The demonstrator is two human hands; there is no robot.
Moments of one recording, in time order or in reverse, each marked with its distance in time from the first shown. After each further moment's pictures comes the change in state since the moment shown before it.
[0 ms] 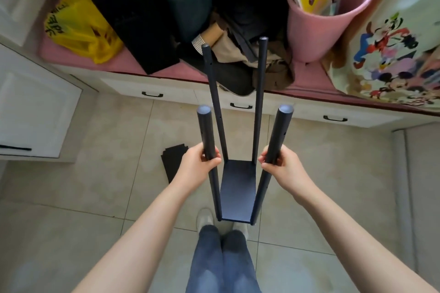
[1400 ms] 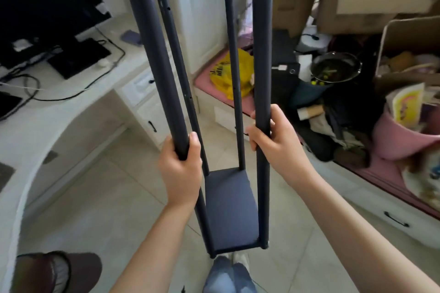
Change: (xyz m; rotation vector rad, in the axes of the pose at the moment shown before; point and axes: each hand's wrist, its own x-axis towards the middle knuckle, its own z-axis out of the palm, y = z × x) left_hand -0.319 0.016 -0.277 -0.461 1.194 0.388; right_hand -0.246 -0.305 0.233 -0.002 -0.384 -0.793
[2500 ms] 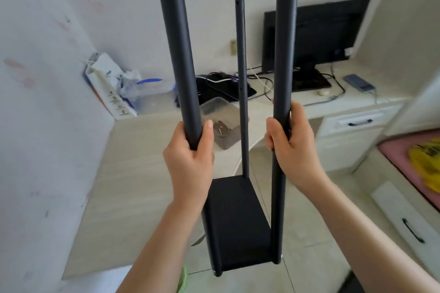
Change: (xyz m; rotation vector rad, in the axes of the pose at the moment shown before) left_hand 0.044 0.048 -0.484 0.142 0.645 0.179; right_hand -0.060 -0.165 0.477 0.216 -0.530 -0.410
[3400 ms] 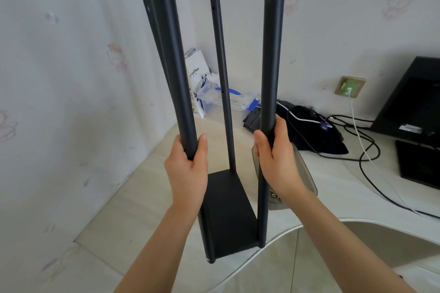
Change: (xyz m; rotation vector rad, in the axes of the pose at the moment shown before) left_hand 0.137 -0.096 0.010 0.318 0.600 -0.103; right_hand 0.200 0.093 0.147 0.104 -0.543 -0.018
